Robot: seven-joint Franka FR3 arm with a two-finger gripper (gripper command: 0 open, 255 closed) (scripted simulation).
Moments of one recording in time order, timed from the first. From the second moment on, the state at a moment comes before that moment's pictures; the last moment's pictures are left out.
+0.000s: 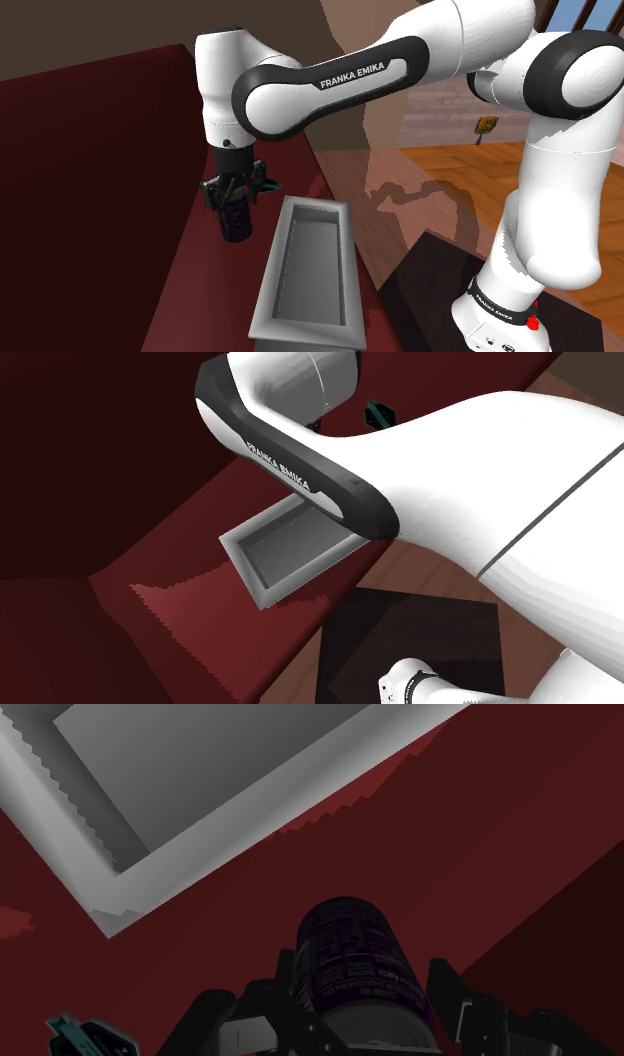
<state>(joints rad) 0.30 0.23 0.41 -1.67 -0.13 1.92 0.68</state>
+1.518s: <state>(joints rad) 0.30 0.09 0.42 -1.57 -0.07 1.70 0.66</state>
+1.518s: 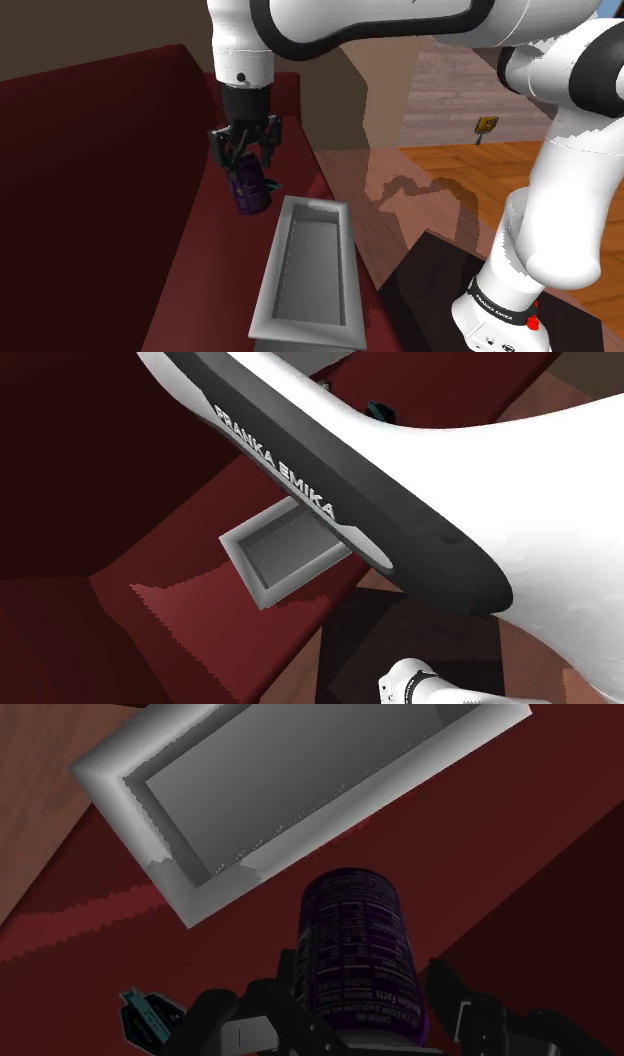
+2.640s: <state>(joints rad) 0.32 -0.38 0.39 -2.06 0.12 1.75 0.61</state>
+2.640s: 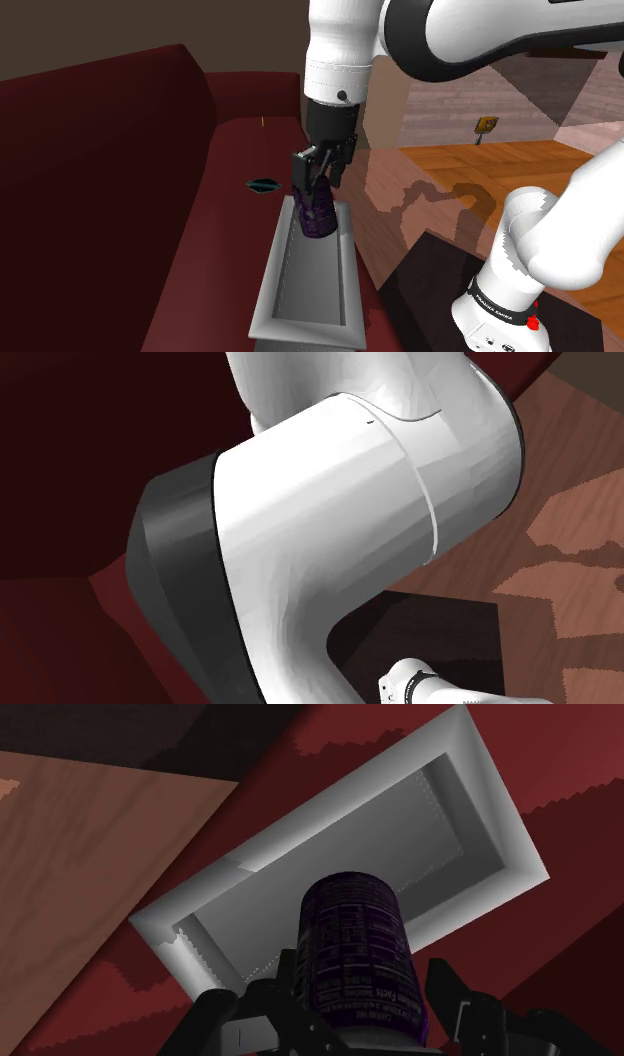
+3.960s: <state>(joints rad) 0.32 -0.39 0.41 -2.23 0.13 1.93 0.61</state>
